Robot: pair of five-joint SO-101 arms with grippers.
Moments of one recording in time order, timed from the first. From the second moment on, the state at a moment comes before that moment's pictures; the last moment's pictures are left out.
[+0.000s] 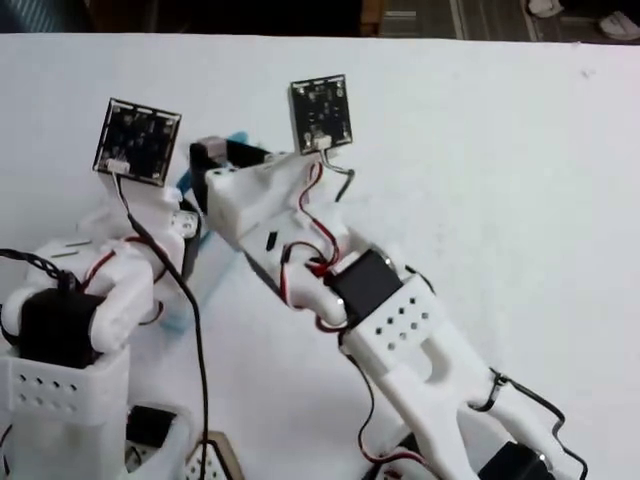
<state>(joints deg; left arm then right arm) 3.9 -49.5 18.6 82.7 -4.5 -45.4 -30.1 21.1 34.1 -23.5</state>
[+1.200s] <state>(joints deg) 3.8 -49.5 18.6 82.7 -4.5 -38.3 -17.6 49.7 12.3 2.6</state>
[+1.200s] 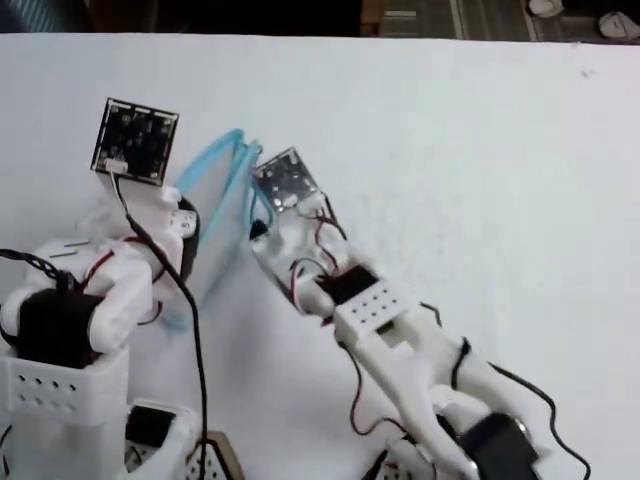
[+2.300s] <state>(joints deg) 3.8 -49.5 18.6 82.7 -4.5 -22.1 -8.8 36.0 -9.8 3.0</state>
